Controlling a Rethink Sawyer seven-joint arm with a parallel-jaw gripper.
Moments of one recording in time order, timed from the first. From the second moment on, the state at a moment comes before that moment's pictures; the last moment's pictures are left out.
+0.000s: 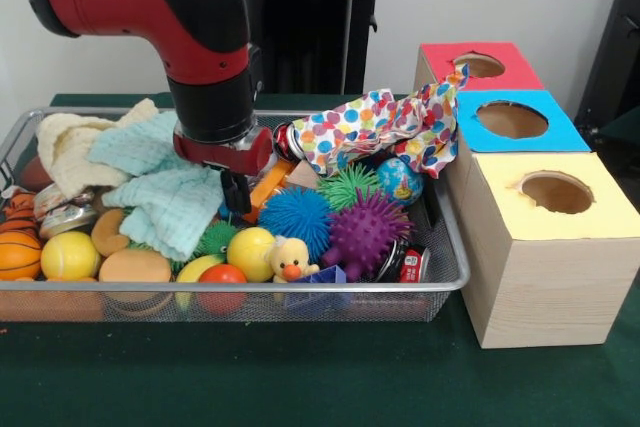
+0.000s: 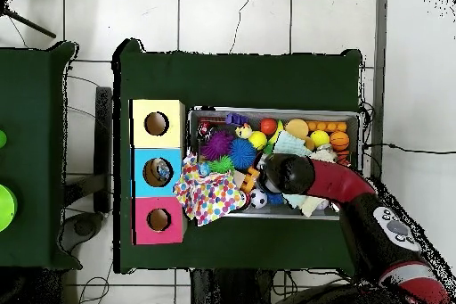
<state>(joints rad) -0.66 -0.44 0.26 1.64 -0.36 0.48 2.00</state>
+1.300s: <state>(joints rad) -0.66 -0.57 0.29 1.67 -0.35 0.53 2.00</state>
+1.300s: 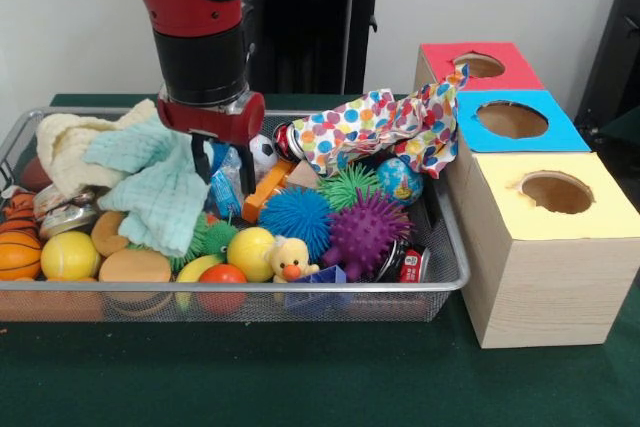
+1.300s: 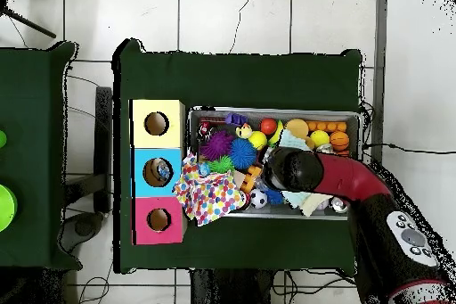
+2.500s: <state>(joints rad) -0.58 -0.58 0.18 1.83 -0.33 0.45 2.00</state>
